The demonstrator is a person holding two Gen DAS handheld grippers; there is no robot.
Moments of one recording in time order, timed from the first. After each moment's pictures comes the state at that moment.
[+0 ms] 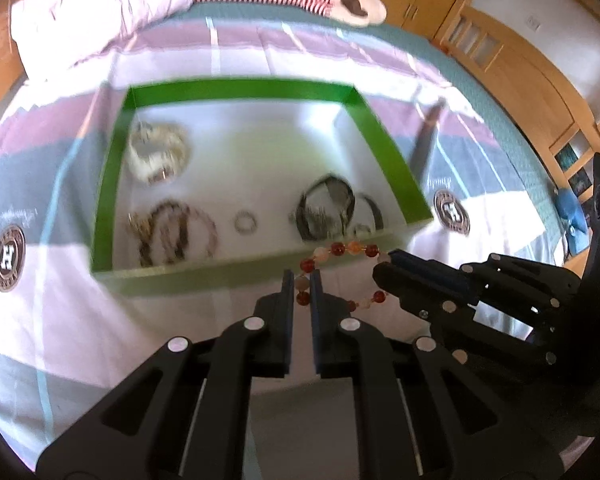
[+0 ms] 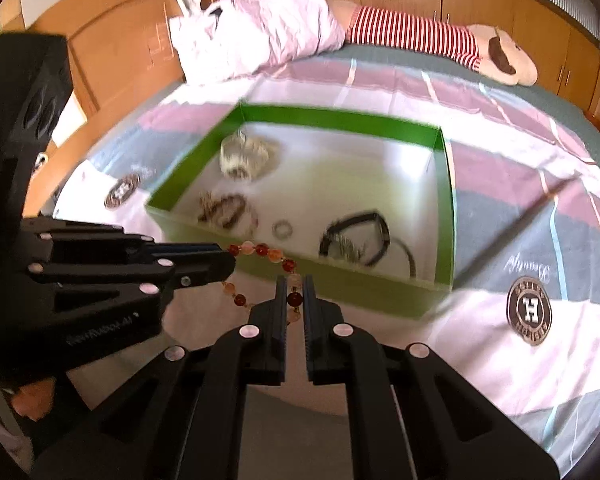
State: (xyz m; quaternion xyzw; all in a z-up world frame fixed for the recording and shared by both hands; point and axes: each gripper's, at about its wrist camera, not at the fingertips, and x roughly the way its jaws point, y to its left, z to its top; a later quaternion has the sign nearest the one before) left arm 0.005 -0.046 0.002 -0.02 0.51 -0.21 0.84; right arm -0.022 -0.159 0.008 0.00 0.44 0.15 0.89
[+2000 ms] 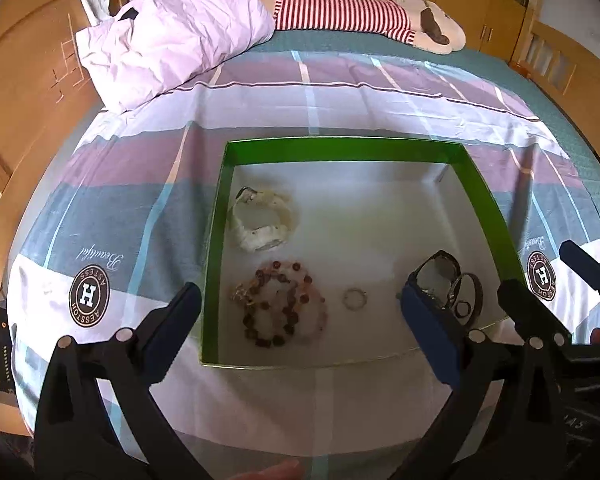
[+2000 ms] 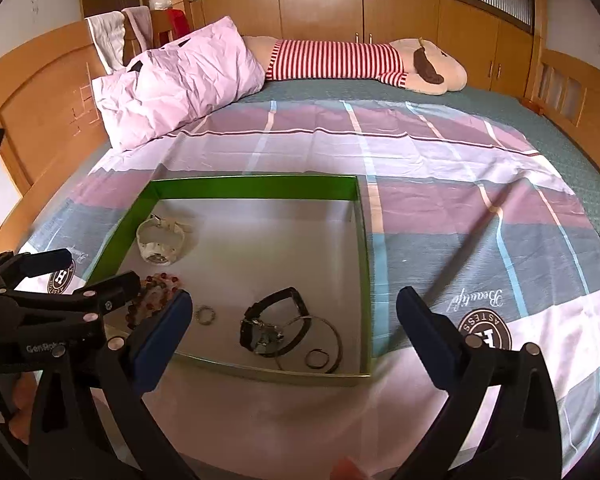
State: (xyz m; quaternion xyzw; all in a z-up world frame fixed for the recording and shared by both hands) left arm 0.056 -0.026 0.017 0.03 0.48 -0.06 0.87; right arm 0.020 -0.186 0.015 0.03 0.39 0.03 0.92
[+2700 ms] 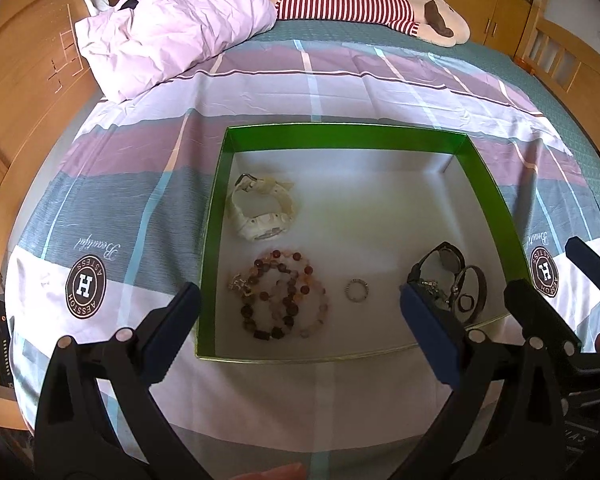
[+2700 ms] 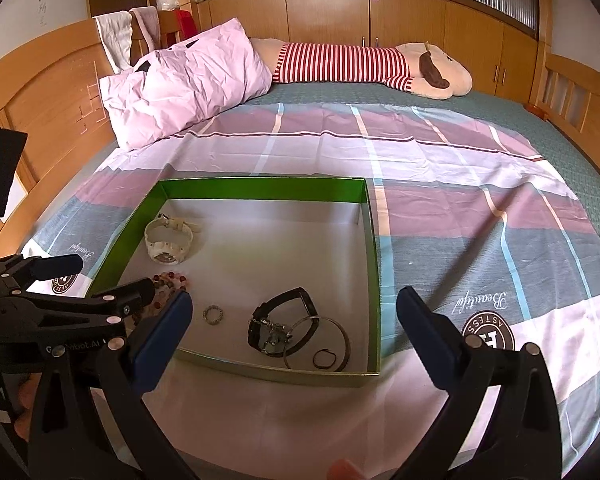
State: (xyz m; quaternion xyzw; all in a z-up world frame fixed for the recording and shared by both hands) left arm 0.057 -0.027 0.009 0.03 0.50 -0.05 0.87; right arm 0.018 -0.183 0.016 0.03 0.39 0.03 0.92
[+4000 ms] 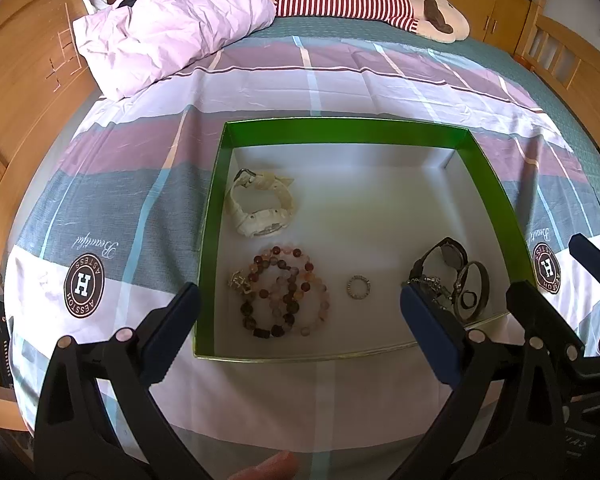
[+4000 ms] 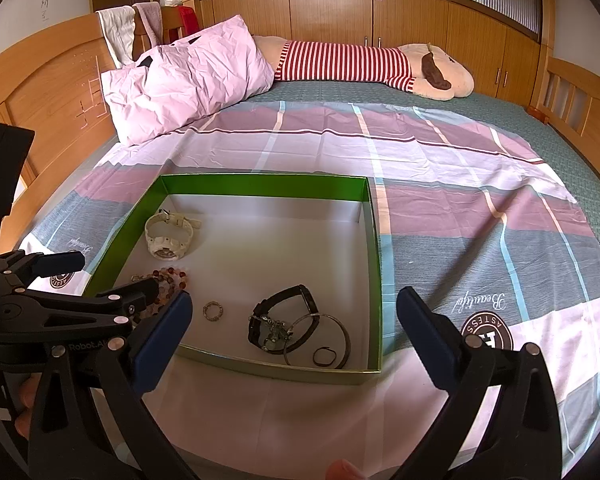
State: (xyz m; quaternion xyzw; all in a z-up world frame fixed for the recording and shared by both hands) left arm 0.057 -0.027 0.004 0.03 0.50 -0.05 0.86; right arm 0.017 -0.180 0.015 0.02 0.39 0.03 0.92
